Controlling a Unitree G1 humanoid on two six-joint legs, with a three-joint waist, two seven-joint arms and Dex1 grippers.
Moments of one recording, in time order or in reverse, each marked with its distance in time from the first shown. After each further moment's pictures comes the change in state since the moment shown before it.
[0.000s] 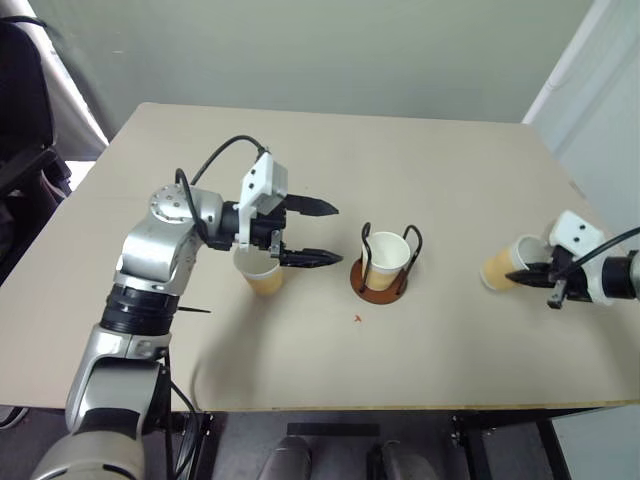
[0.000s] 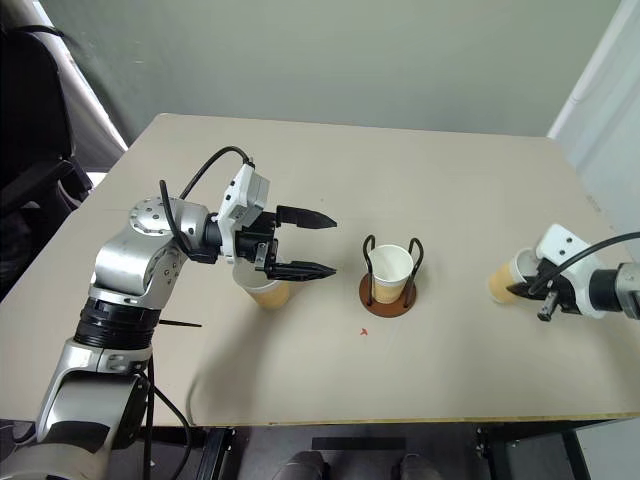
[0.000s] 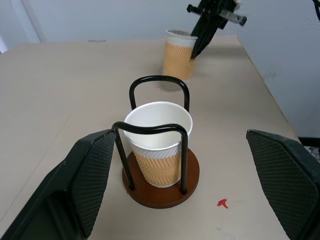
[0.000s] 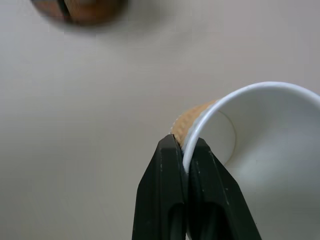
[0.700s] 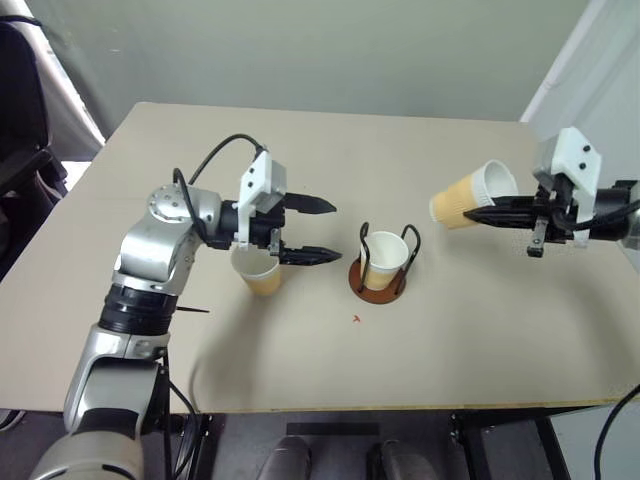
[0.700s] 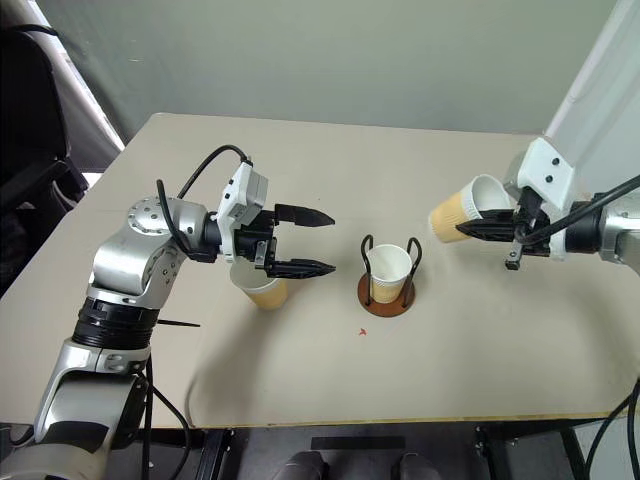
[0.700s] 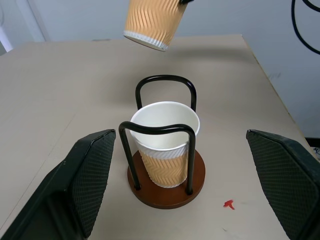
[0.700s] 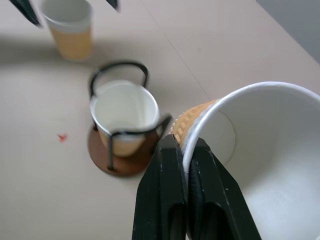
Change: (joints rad) left arm 0.000 0.006 0.001 0.001 0.000 -0.001 0.020; right arm -0.339 0.074 0.019 -0.178 0.186 0.157 -0.017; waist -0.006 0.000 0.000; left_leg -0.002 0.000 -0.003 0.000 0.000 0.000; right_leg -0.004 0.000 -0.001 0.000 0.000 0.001
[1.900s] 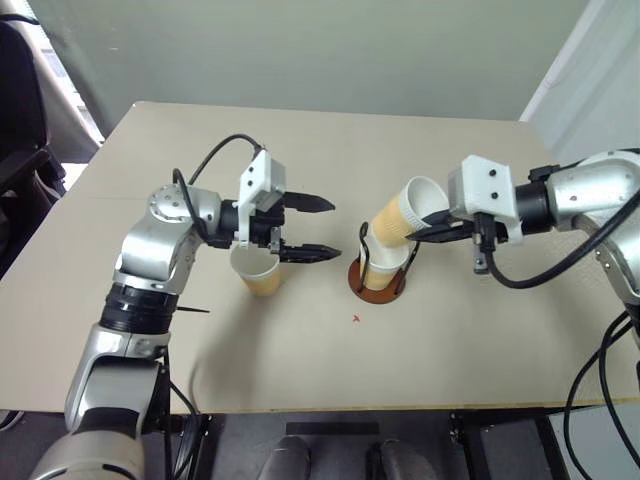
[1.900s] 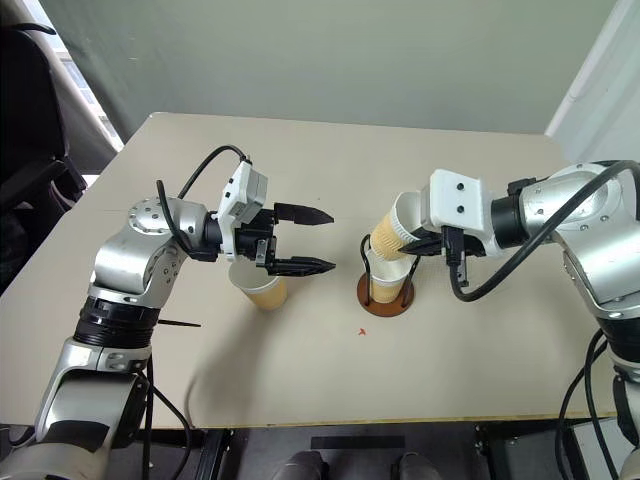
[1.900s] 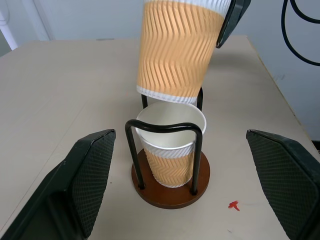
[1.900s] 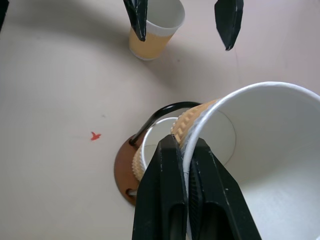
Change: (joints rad) left arm -0.004 -0.003 0.000 0.019 0.001 -0.007 0.012; right arm -0.210 0.096 0.319 0.012 -0.212 -0.236 0.169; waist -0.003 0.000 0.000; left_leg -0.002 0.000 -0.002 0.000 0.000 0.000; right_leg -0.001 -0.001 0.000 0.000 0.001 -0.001
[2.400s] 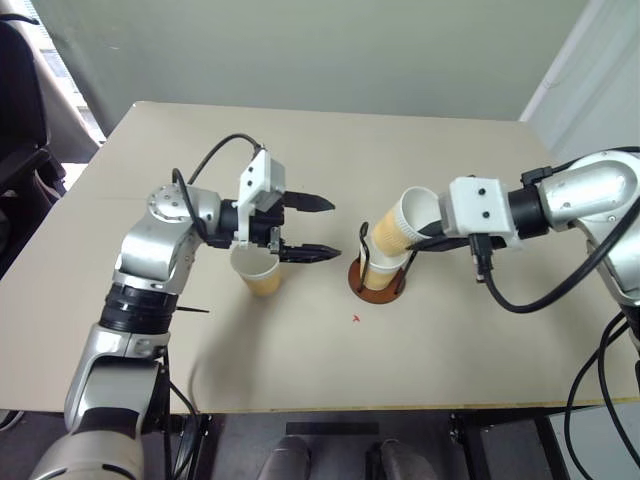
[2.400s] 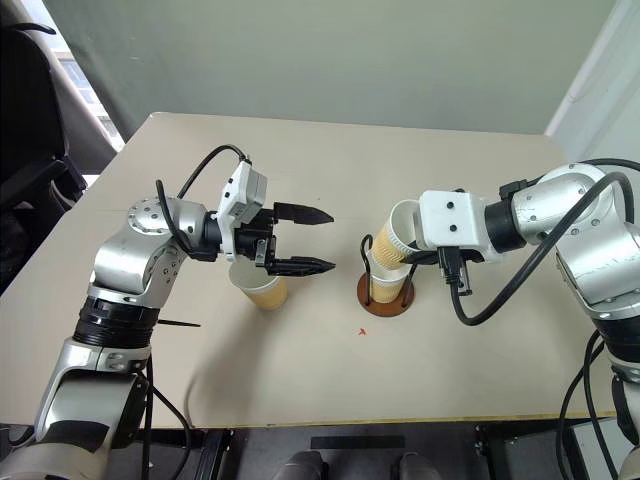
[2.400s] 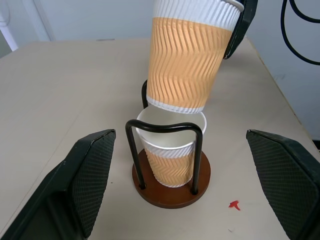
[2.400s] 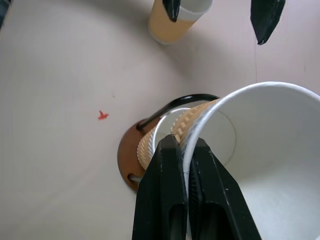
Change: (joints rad) left arm 0.000 0.001 0.000 0.000 0.001 -0.010 -0.001; right arm -0.001 -0.001 0.041 0.000 -0.101 -0.106 0.088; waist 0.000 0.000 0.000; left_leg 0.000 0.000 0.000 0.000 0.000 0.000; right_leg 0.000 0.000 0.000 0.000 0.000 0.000
